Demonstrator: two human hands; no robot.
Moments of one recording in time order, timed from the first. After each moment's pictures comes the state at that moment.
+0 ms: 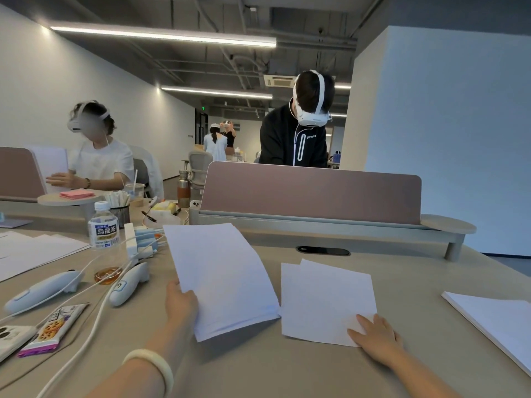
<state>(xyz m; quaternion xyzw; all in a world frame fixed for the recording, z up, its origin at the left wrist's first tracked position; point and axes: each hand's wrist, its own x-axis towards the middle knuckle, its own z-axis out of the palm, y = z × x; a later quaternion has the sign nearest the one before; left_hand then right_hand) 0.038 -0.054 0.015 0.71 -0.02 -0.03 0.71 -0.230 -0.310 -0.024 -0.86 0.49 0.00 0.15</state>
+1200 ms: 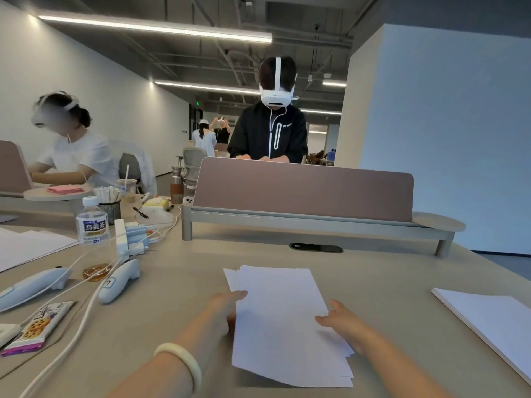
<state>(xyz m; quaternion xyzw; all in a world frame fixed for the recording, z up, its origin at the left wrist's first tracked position) -0.010 -0.102 0.015 0.62 -0.06 -0.37 0.69 -0.207 -0.255 0.029 -0.77 0.38 -0.11 0.51</state>
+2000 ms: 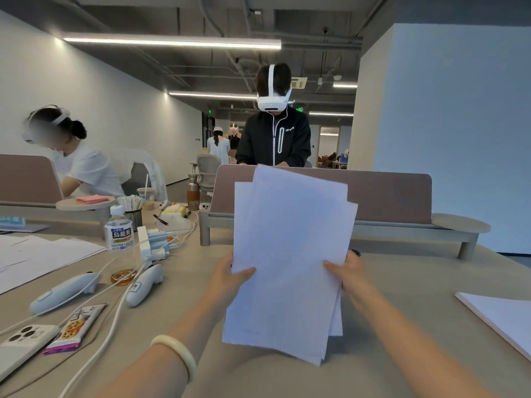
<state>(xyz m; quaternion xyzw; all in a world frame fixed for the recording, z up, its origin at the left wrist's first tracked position) -0.007 -0.059 0.073 0.62 -0.34 -0.16 0.68 -0.163 -0.260 0.081 -0.67 0.24 -0.34 0.61</state>
